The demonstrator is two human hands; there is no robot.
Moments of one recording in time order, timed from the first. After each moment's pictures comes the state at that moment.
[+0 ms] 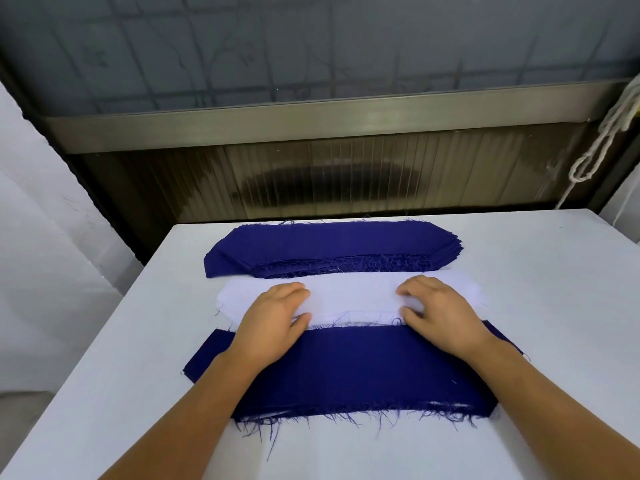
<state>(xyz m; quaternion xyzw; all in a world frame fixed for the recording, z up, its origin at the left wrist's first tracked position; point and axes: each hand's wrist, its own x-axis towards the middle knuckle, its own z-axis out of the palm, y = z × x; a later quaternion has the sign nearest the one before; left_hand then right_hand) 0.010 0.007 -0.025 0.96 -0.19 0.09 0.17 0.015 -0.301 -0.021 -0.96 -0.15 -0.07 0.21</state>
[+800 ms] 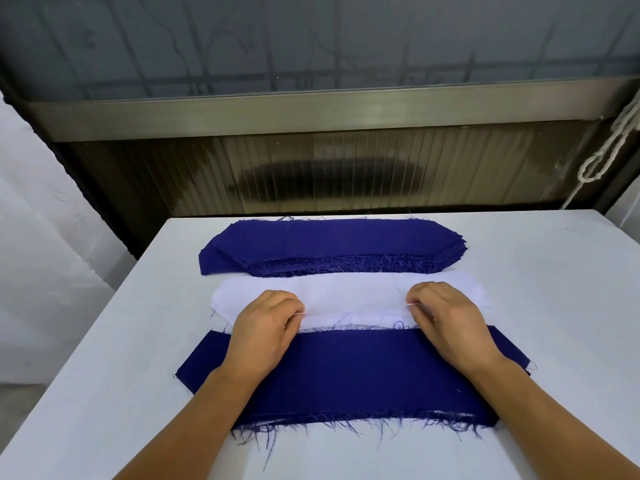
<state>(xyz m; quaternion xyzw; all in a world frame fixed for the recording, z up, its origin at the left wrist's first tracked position) 0.002 0.008 -0.031 0.93 -0.20 0.23 0.20 0.005 -0.301 -0.027 -0.94 -0.19 -0.21 0.20</state>
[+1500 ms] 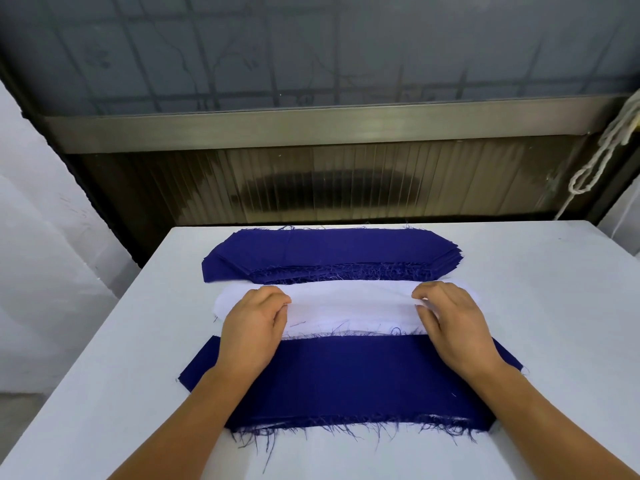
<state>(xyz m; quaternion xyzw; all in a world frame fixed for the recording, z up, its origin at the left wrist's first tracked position) -0.001 0.011 -0.014 0.95 -0.12 0.24 0.19 -0.003 -0.301 -0.012 -0.93 -0.15 -0.24 0.22</state>
